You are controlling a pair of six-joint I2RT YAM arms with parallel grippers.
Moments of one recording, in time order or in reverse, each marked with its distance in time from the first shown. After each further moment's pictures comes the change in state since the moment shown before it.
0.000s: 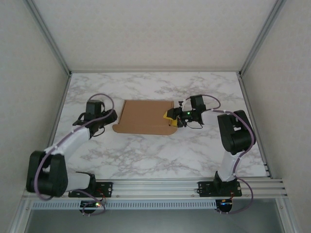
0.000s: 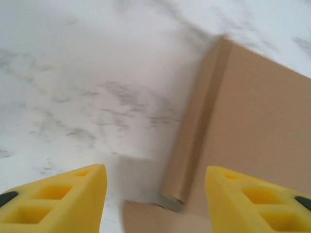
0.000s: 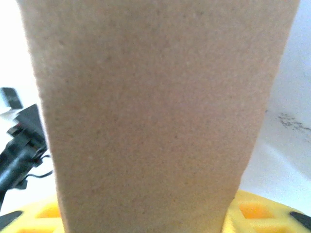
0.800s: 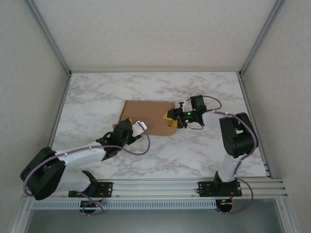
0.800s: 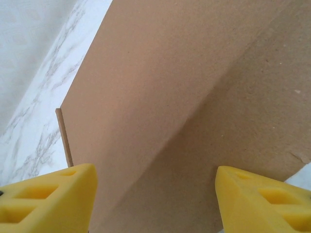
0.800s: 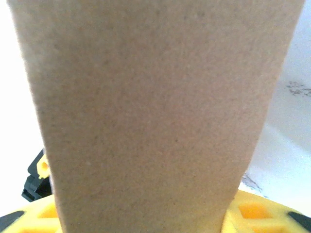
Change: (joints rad) left arm -0.515 0.031 -0.228 0.406 -0.317 1.002; right arm 0.010 -0.055 -0.020 -0.030 0.008 0.062
